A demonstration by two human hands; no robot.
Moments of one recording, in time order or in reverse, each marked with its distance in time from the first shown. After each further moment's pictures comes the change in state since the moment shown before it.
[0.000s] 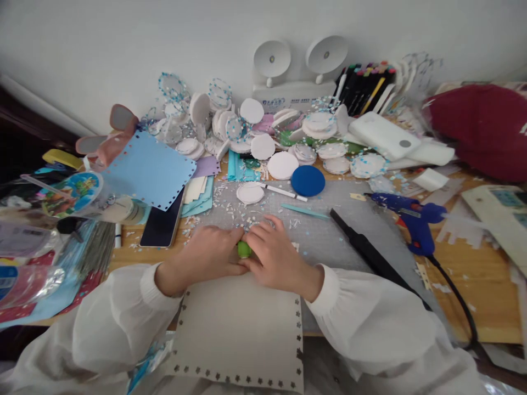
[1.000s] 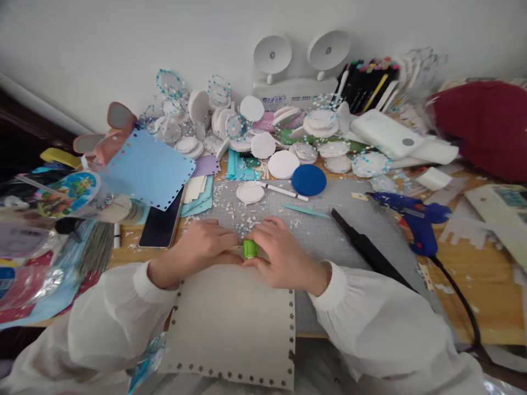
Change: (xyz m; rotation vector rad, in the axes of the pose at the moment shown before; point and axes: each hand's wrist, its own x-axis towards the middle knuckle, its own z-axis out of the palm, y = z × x) left_hand -0.001 -0.033 0.014 -0.047 0.281 0.373; right_hand -0.004 0.008 -0.009 0.205 -0.015 0.001
